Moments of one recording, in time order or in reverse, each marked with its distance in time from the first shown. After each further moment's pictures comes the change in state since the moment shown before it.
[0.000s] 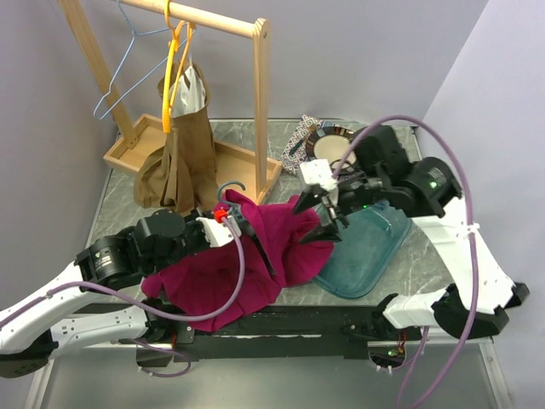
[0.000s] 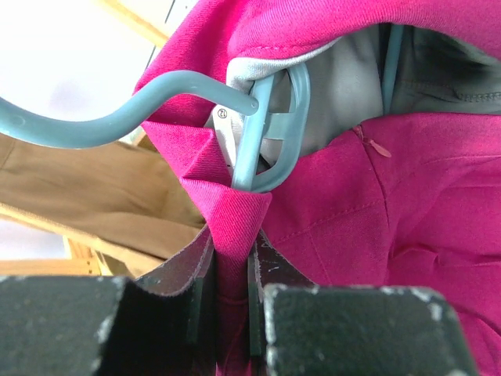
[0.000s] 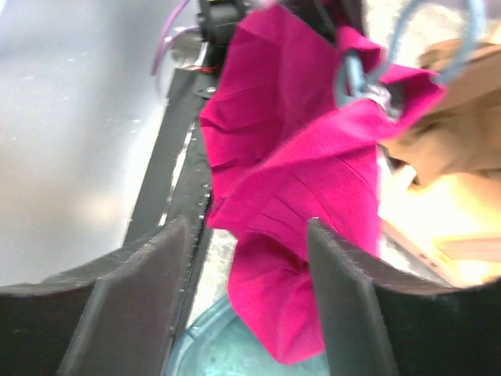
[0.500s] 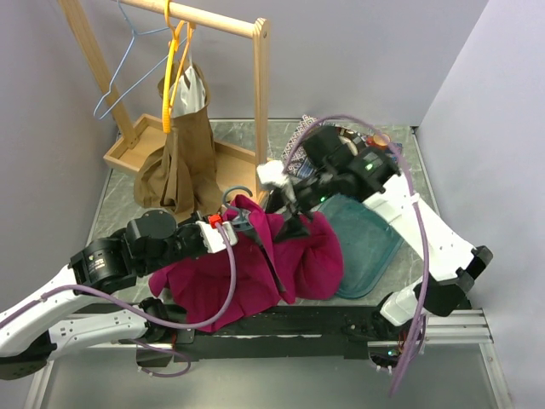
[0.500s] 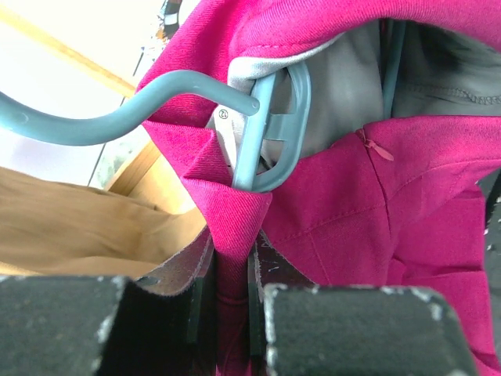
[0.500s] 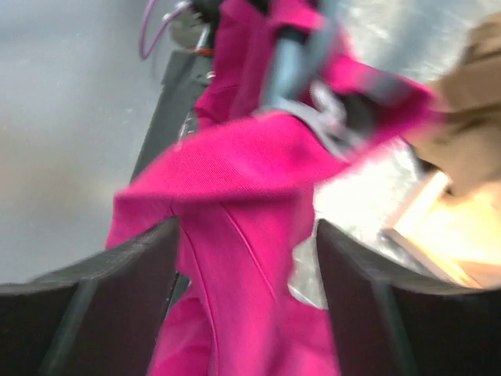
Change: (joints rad) left arm 0.000 -0.029 0.000 0.047 0.156 -0.002; right arm 0.067 0.176 -0.061 0.106 0.011 -0.019
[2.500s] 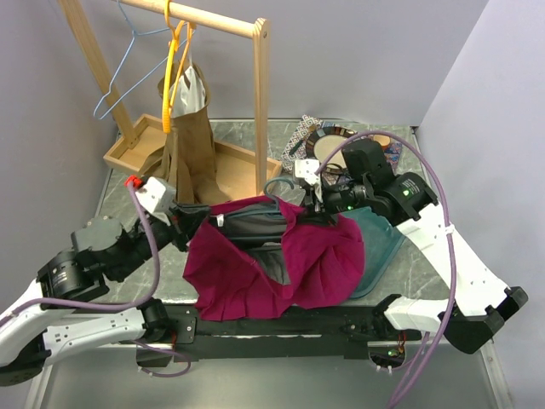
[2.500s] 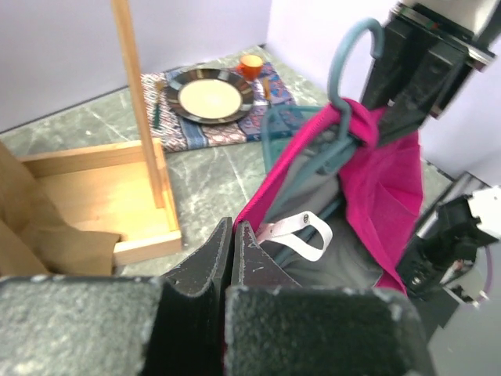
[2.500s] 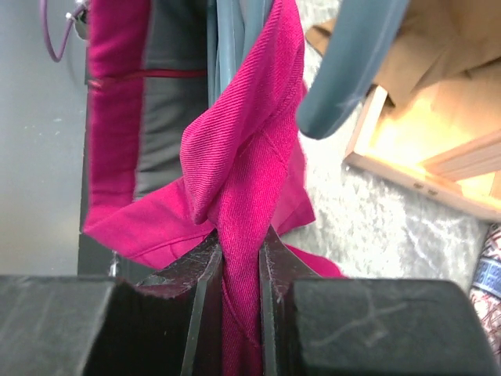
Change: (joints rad) left arm -0.003 -0.111 0.044 0.174 -0.159 -0.623; right arm -0.150 -0.277 -0.332 0.229 0.145 0.174
